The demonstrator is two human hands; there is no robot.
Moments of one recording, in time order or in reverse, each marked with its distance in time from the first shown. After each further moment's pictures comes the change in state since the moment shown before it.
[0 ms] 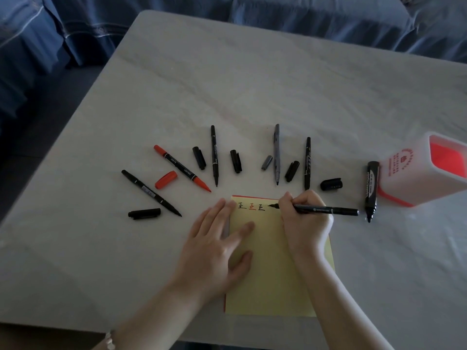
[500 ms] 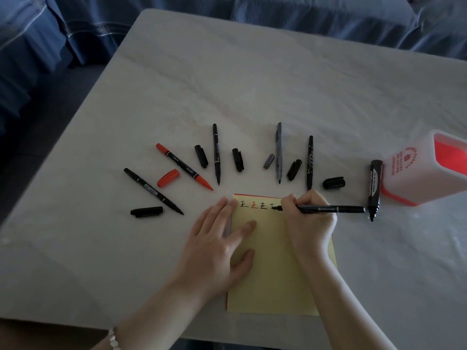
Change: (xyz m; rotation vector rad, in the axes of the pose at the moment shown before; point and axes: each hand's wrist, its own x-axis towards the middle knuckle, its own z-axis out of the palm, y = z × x) left_hand 0.000 0.001 -0.001 0.007 0.009 0.002; right_hand 0.002 0.004 -0.001 0.013 0.003 0.002
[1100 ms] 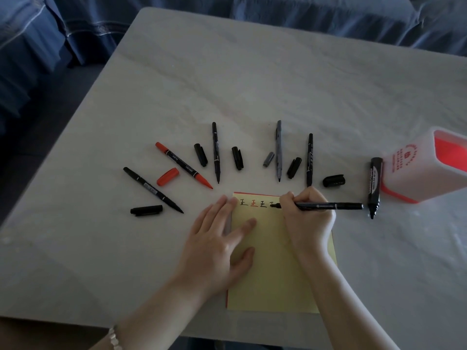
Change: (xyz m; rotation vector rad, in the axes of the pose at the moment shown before) left_hand 0.001 0.001 -0.001 -0.002 -0.010 -0.004; right_hand 0.001 0.001 0.001 0.022 -0.013 -0.032
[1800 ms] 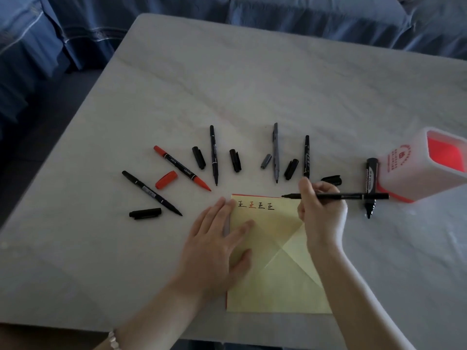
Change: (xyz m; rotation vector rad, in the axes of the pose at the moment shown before) left_hand 0.000 -0.002 0.003 0.029 -0.012 0.014; right_hand 0.013 -0.020 -0.016 0.286 -0.013 0.281
